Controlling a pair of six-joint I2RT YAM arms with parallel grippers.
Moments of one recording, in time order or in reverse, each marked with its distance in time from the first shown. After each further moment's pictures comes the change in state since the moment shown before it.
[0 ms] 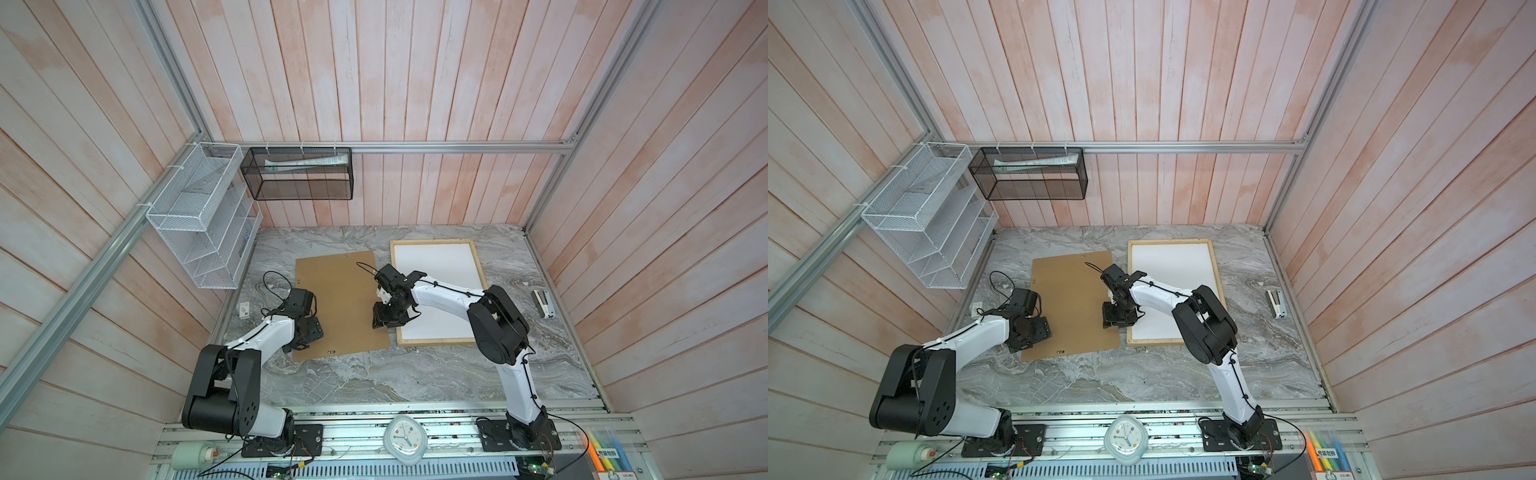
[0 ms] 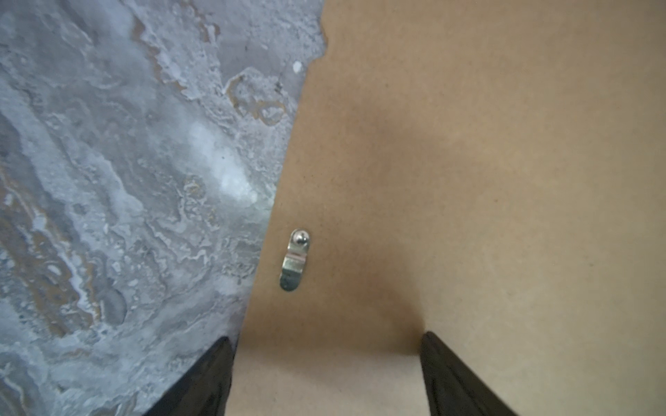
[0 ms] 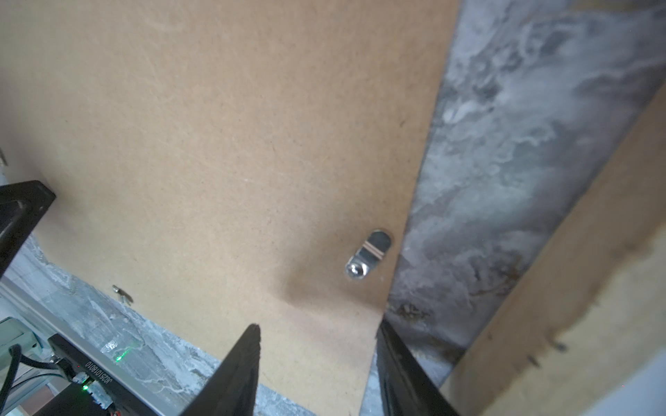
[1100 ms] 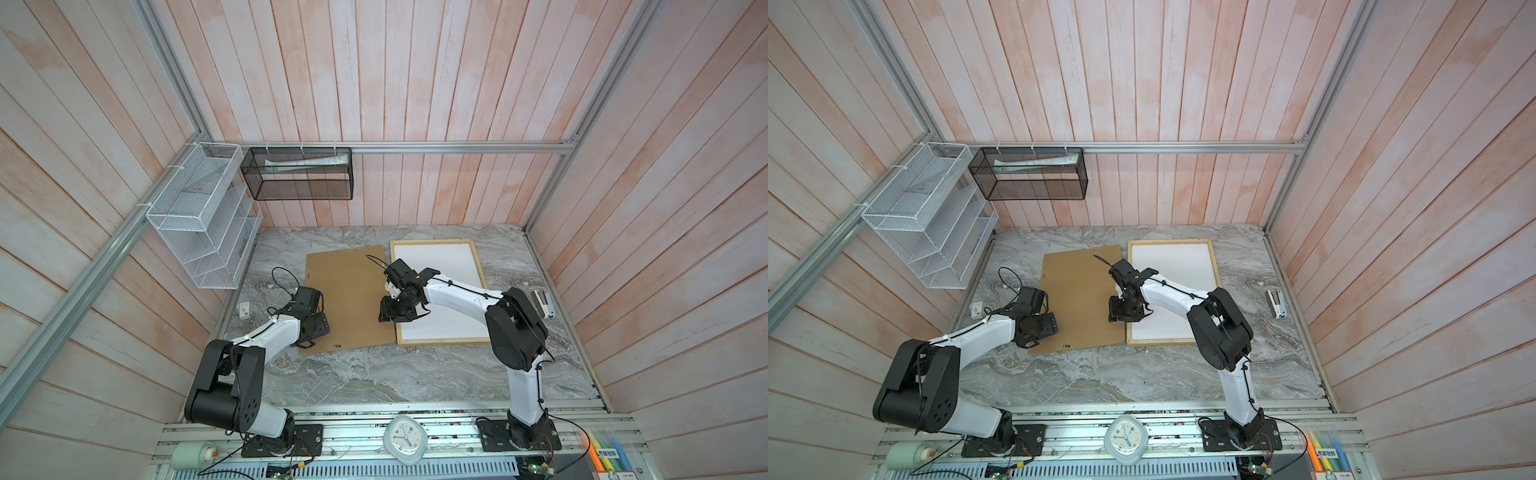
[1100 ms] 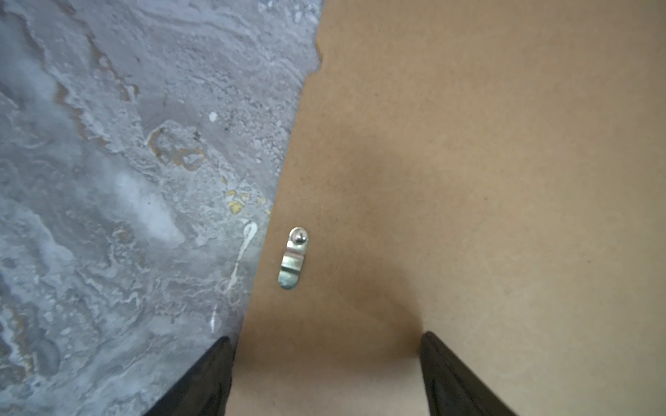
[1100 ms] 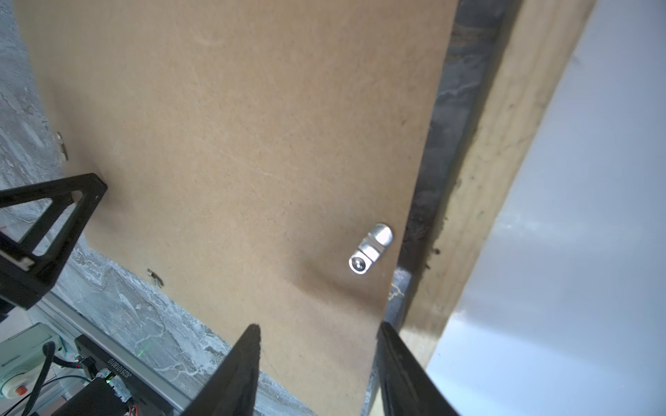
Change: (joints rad) left arm -0.064 0.032 0.006 0.105 -0.002 0.004; right arm -0.032 -0.130 -0.085 0.026 0.029 0.025
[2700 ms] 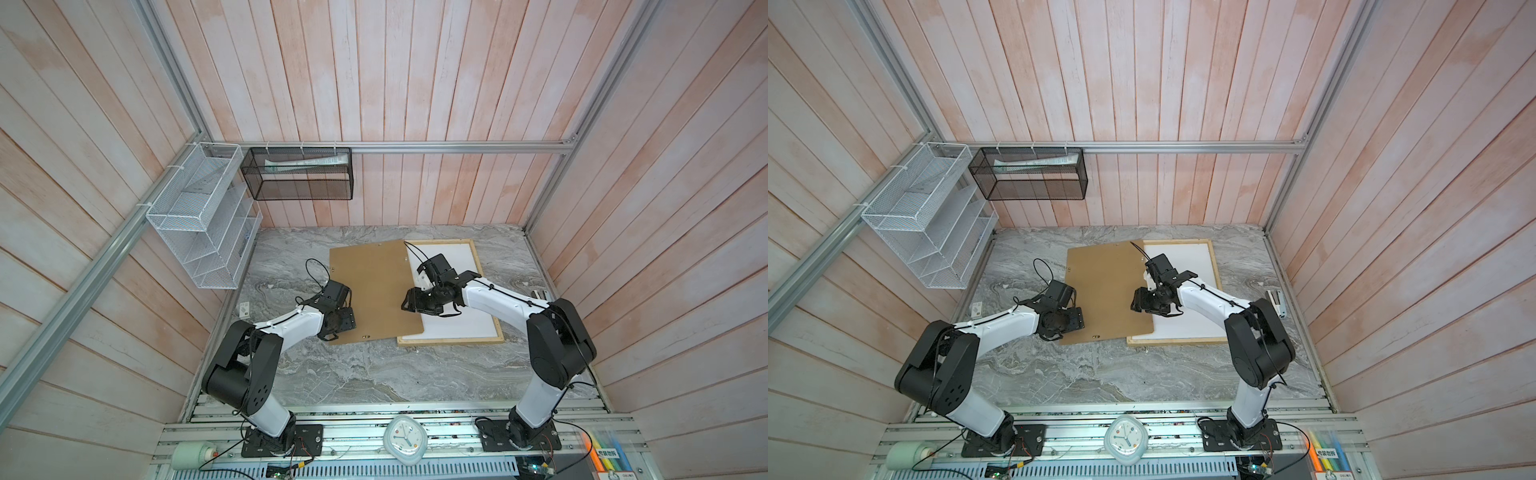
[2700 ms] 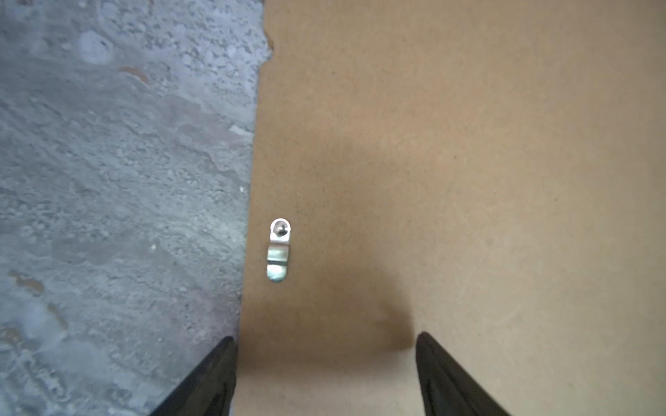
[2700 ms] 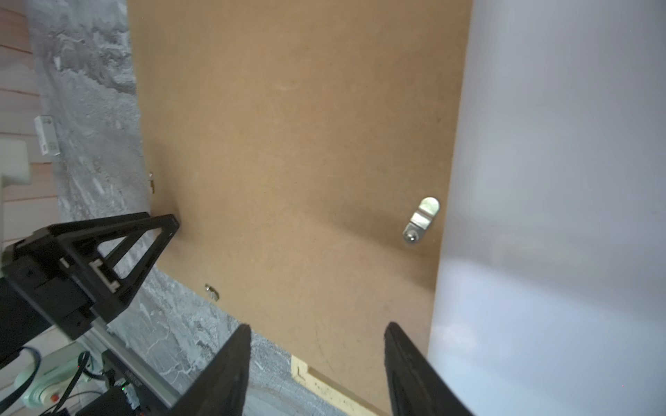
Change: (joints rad) left arm -0.202 0.120 0.136 0.016 0.065 -0.072; right arm -0.193 -0.282 -0.313 0.204 -0.040 -0.056
